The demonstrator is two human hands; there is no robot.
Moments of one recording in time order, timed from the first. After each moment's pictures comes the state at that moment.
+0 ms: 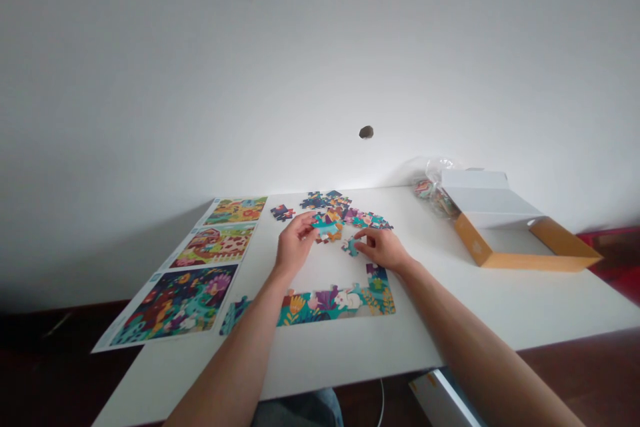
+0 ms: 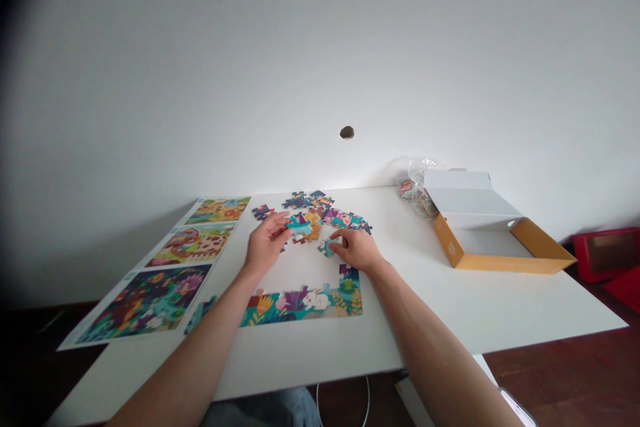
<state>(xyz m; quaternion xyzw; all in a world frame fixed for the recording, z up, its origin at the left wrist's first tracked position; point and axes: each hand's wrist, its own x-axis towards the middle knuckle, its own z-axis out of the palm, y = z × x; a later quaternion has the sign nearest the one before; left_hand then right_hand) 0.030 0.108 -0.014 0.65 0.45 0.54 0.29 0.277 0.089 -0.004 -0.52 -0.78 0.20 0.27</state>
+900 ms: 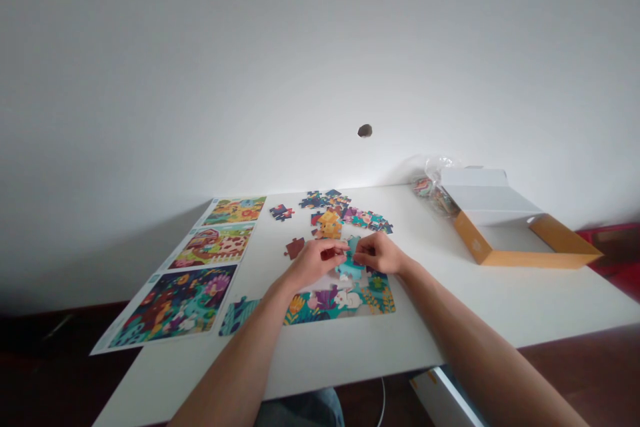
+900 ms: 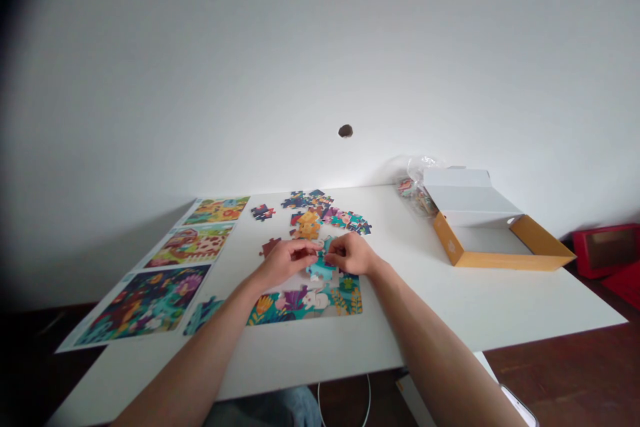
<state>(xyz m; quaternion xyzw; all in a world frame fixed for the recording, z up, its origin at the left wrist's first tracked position) 0.051 0.078 -0.002 0.76 0.40 0.32 0.40 0.276 0.083 -0.003 -0.41 -0.81 0.33 0.26</state>
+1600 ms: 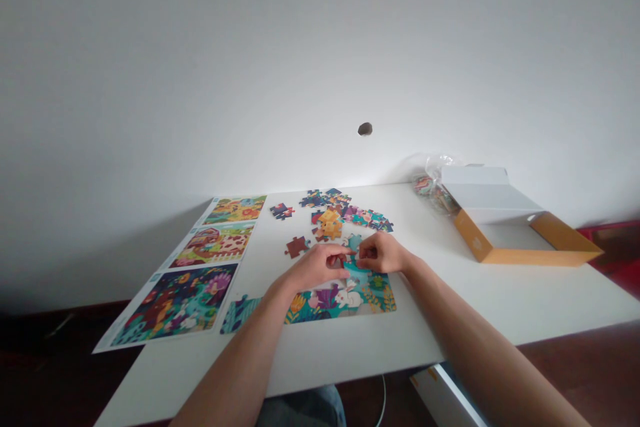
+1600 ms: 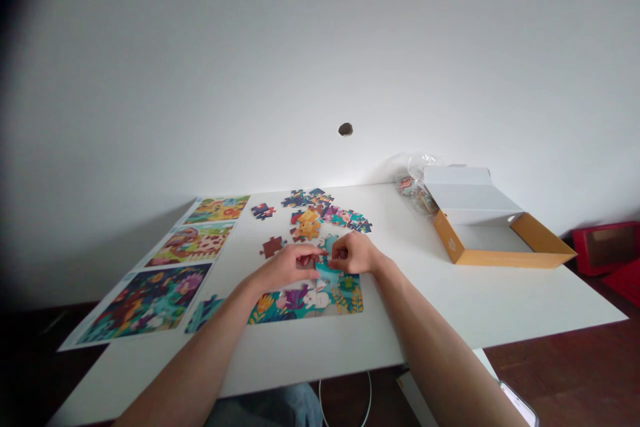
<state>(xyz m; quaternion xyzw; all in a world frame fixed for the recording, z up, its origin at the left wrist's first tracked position) 0.050 0.073 0.003 0.84 0.38 0.22 0.33 0.282 0.080 0.007 -0.42 -0.84 0.27 0.20</state>
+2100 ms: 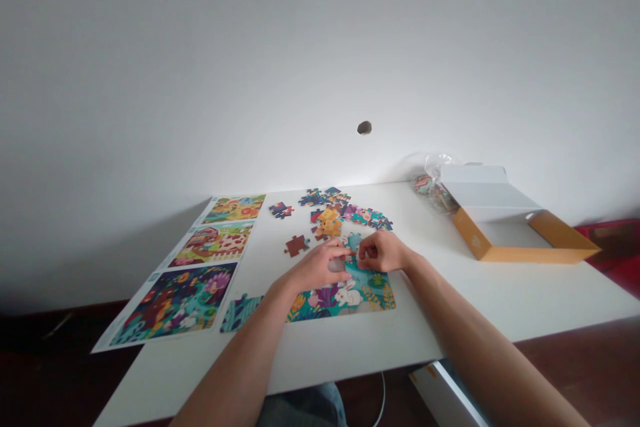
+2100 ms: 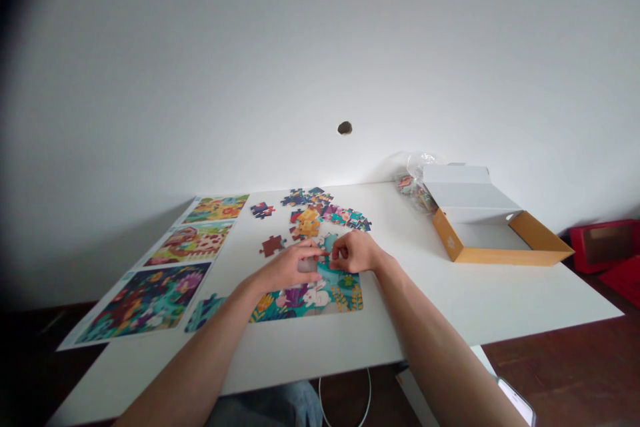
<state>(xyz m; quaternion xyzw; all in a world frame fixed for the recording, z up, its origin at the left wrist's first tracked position) 0.052 0.070 0.005 0.87 0.33 0.21 0.28 0.284 0.079 0.013 -0.43 -0.85 0.24 0.17</state>
